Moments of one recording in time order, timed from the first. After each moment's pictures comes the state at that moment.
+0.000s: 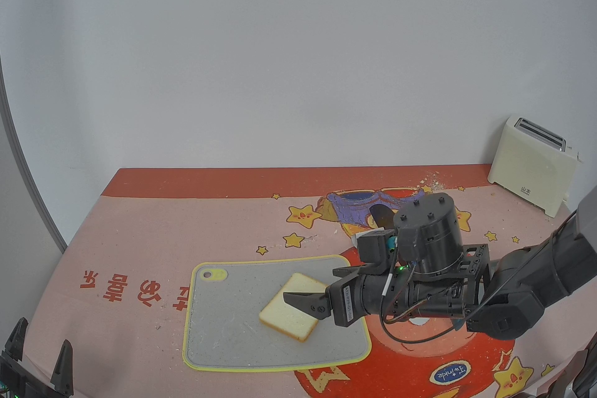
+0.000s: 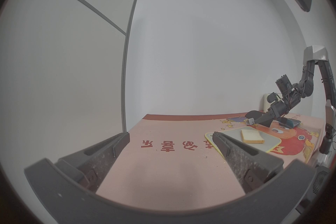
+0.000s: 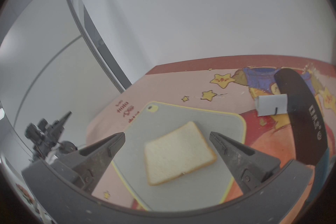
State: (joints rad) left arm 0.00 0.02 -0.02 -0.02 0.02 -0.01; right arm 0.83 1.90 -0.77 -0.58 0.10 0.35
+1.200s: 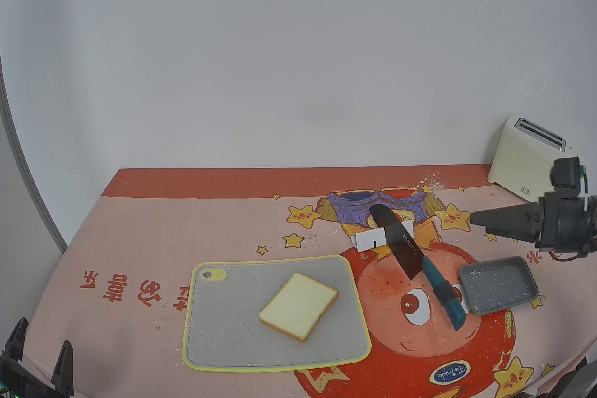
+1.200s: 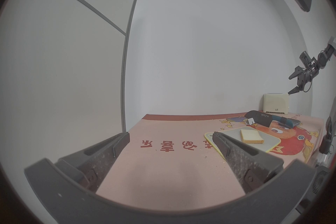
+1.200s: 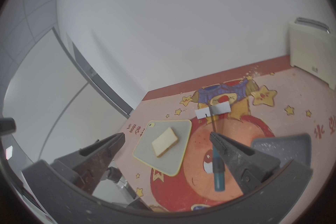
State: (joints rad) left arm 0.00 0.02 -0.02 -0.02 0.02 -0.02; right arm 0.33 1.25 -0.73 0.00 0.47 0.48
